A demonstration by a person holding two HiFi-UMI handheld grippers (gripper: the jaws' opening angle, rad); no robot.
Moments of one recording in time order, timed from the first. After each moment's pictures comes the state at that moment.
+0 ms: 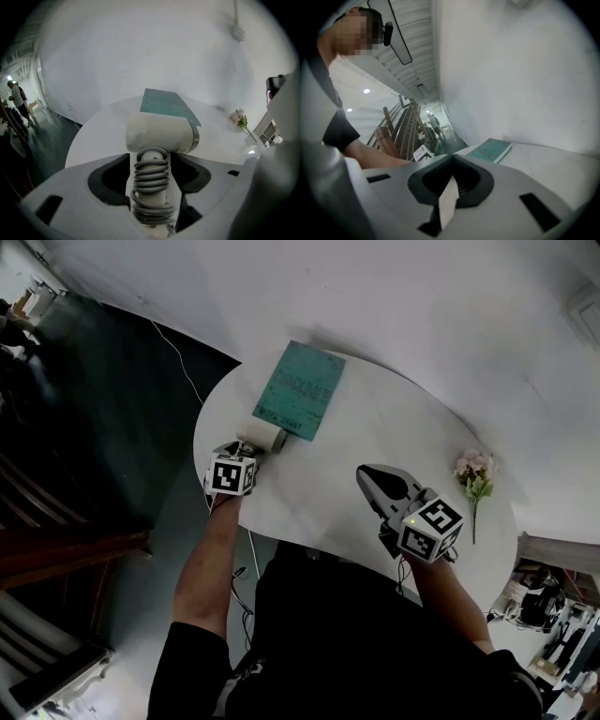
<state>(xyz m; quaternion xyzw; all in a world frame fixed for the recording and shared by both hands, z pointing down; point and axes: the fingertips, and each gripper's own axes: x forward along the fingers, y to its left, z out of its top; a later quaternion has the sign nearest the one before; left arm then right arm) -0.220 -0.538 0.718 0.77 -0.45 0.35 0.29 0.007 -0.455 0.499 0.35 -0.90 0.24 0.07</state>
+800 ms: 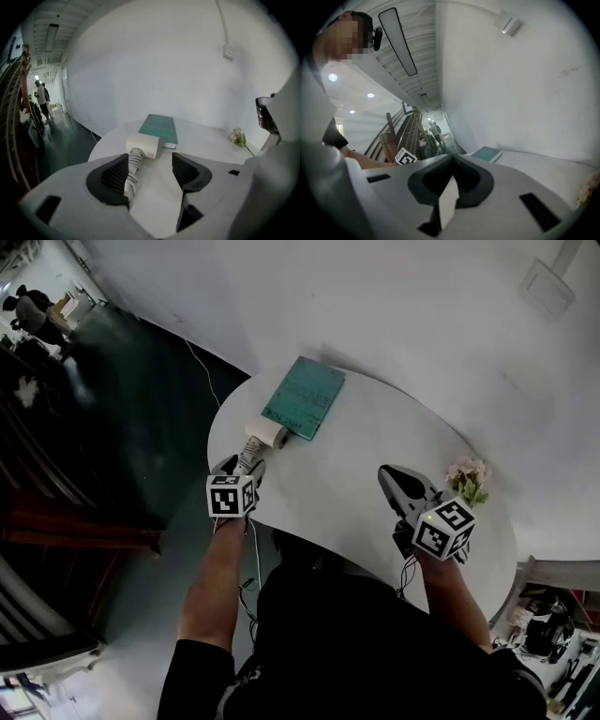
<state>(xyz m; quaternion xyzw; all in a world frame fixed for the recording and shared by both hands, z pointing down) -0.206 -0.461 0.619 0.75 -0.56 0.25 0.24 0.087 -0.408 0.465 0.36 -0.91 0.21 0.03</state>
